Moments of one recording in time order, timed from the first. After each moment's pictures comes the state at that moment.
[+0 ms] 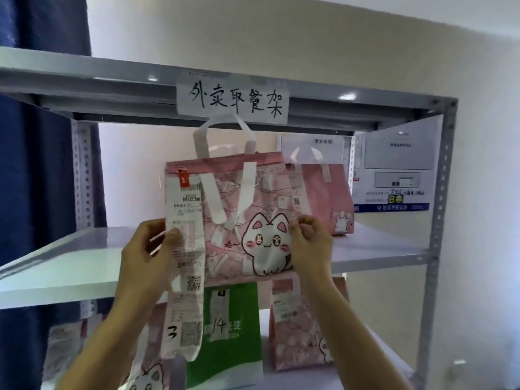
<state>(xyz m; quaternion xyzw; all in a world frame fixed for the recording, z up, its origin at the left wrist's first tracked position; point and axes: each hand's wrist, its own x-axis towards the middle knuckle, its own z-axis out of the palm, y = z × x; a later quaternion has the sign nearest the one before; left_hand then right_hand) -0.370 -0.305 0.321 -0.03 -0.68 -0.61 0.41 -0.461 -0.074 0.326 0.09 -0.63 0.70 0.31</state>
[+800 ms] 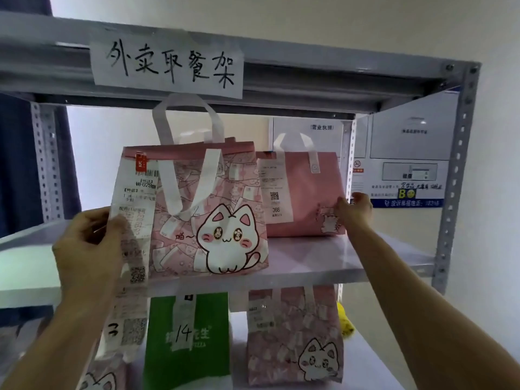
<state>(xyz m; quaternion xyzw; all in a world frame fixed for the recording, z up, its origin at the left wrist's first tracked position) -0.434 -0.259 0.322 0.08 -0.62 -0.55 0.56 -0.689 0.106 0.357 -0.07 -0.74 0.60 0.31</state>
